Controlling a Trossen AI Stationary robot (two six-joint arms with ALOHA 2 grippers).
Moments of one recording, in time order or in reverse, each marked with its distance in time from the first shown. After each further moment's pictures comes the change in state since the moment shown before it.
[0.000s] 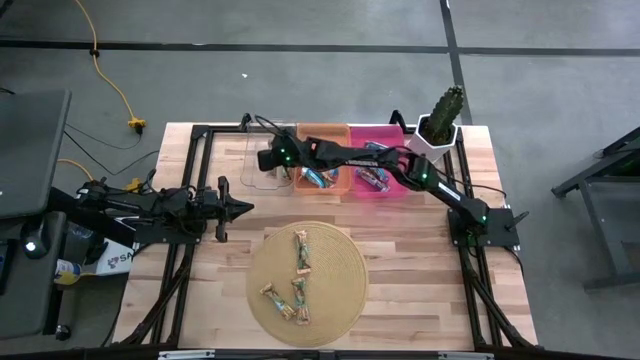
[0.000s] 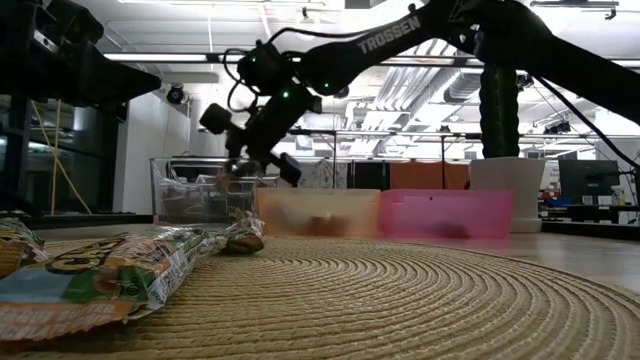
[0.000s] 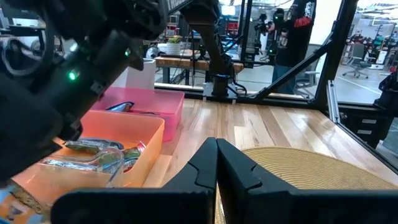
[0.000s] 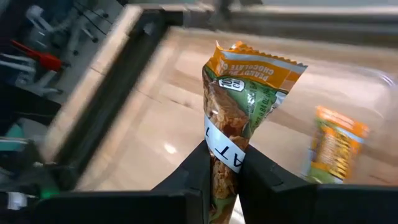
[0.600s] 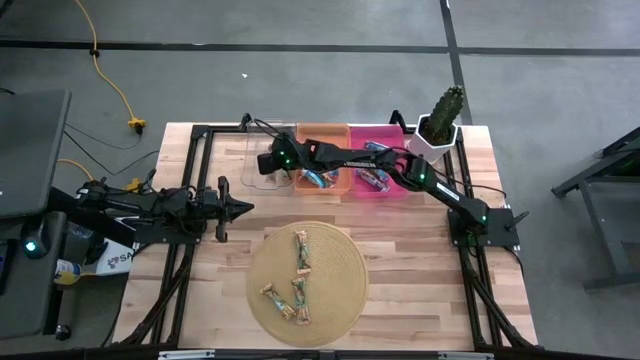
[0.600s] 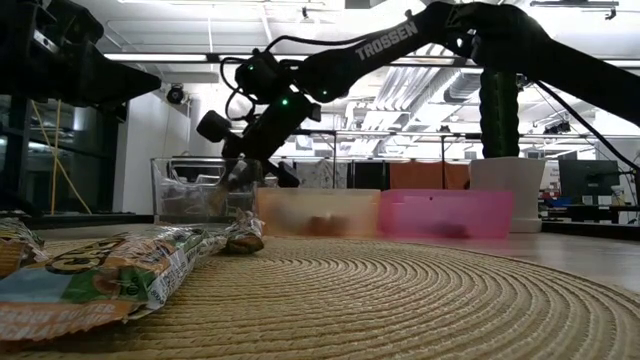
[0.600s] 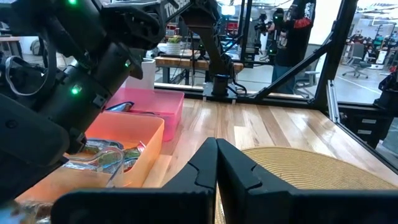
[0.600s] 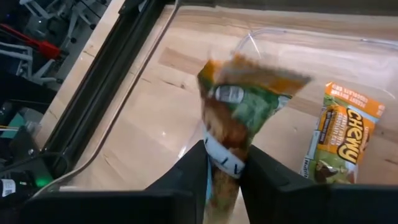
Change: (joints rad) left arm 0.000 0.000 0.000 0.000 0.001 0.000; right arm 0.002 0.026 0.001 -0.003 -0.045 0.014
